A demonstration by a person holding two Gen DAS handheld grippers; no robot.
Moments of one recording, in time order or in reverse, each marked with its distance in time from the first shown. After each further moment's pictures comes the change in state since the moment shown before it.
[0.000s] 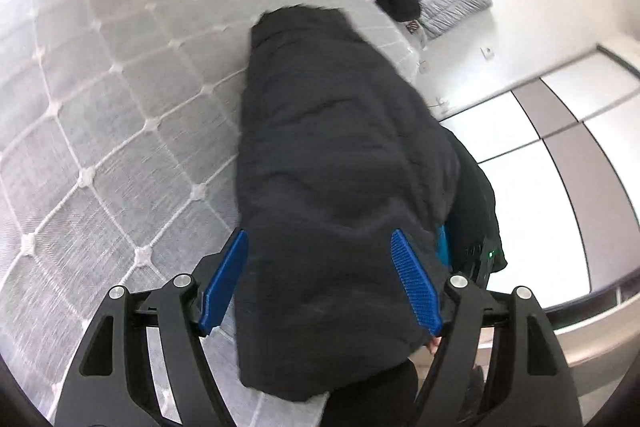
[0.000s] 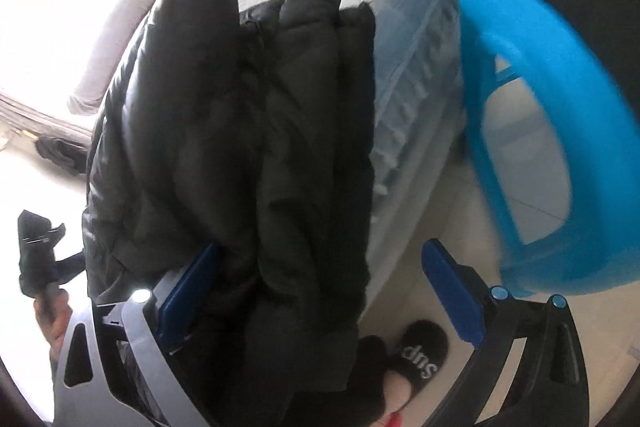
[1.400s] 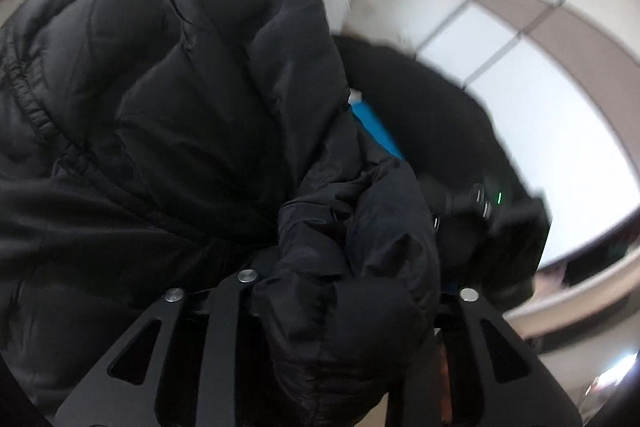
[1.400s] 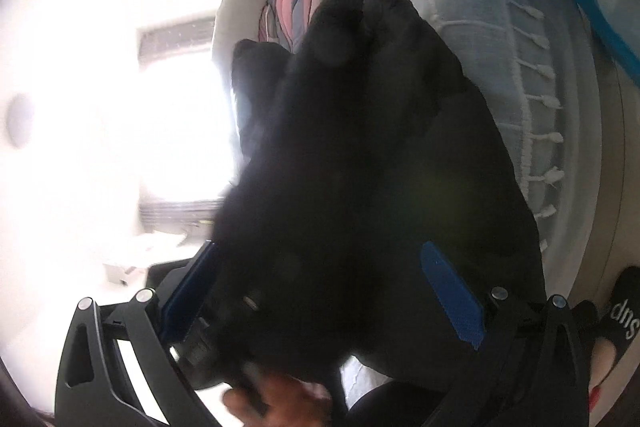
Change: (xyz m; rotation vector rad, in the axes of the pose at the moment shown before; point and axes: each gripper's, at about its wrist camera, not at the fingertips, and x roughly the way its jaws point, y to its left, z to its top) left arm 0.186 -0.239 -0.120 0.408 0.083 0.058; right arm 0.021 -0.015 0.010 0.406 -0.025 0.712
